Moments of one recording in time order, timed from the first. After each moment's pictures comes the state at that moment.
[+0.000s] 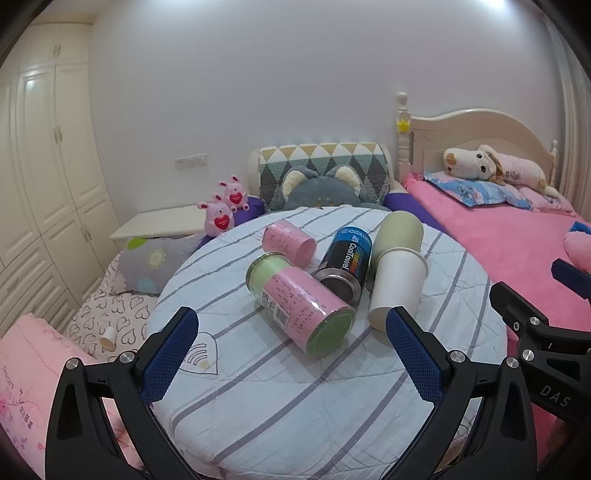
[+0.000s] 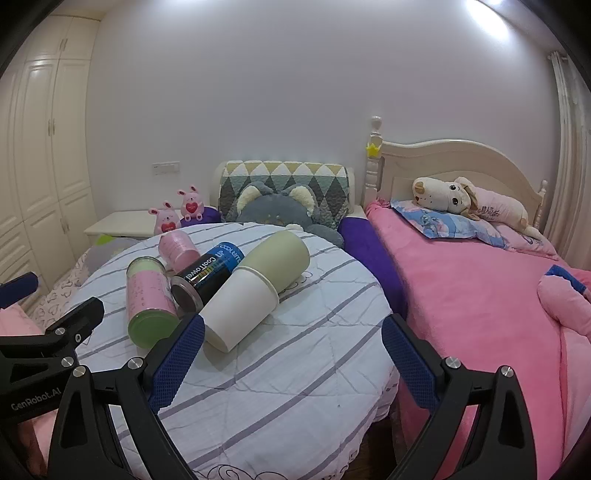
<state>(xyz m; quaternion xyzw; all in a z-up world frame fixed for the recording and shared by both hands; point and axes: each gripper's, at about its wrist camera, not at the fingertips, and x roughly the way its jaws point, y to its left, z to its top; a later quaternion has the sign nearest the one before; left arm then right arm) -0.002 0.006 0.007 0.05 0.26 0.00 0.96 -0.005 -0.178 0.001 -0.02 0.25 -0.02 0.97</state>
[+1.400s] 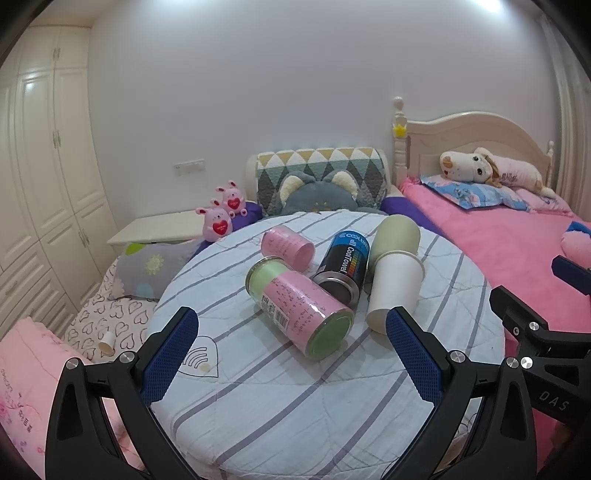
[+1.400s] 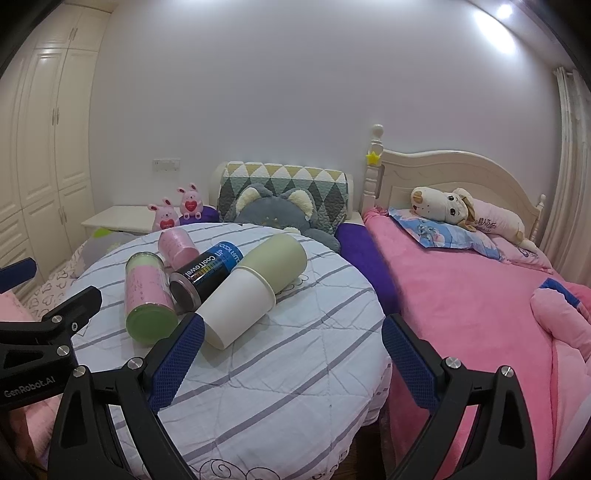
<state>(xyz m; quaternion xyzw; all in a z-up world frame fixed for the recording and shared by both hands) -0.007 0.007 0.008 0.05 0.25 -0.01 0.97 -0.012 -0.176 0.004 -0.04 0.24 -0.02 0.97</state>
